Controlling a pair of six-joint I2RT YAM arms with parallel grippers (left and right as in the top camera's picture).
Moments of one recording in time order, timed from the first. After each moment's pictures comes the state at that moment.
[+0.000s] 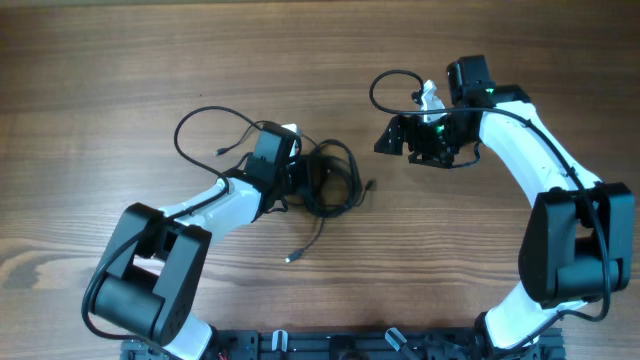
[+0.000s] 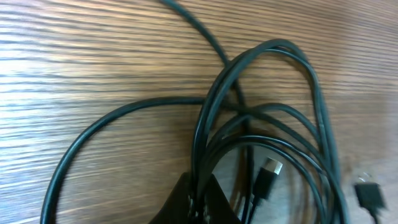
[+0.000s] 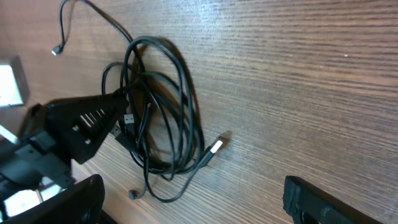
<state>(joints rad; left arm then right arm) -0.43 1.74 0.79 -0.04 0.18 -0.49 0.13 1.84 1.29 -0.87 -0.61 0.17</state>
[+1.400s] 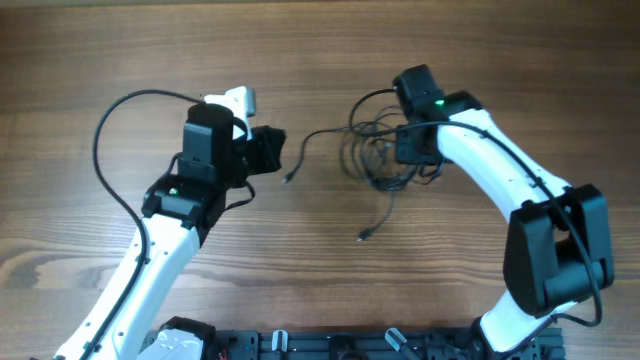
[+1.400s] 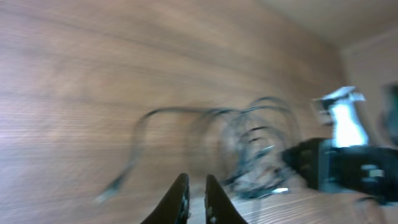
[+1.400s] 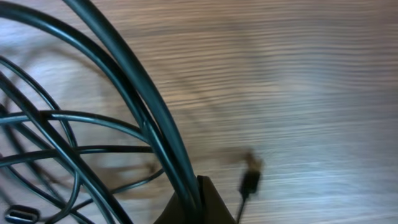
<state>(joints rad) -0.27 1.24 0.86 -0.32 0.27 -0.55 0.32 1.83 1.30 -0.88 0.19 0.40</state>
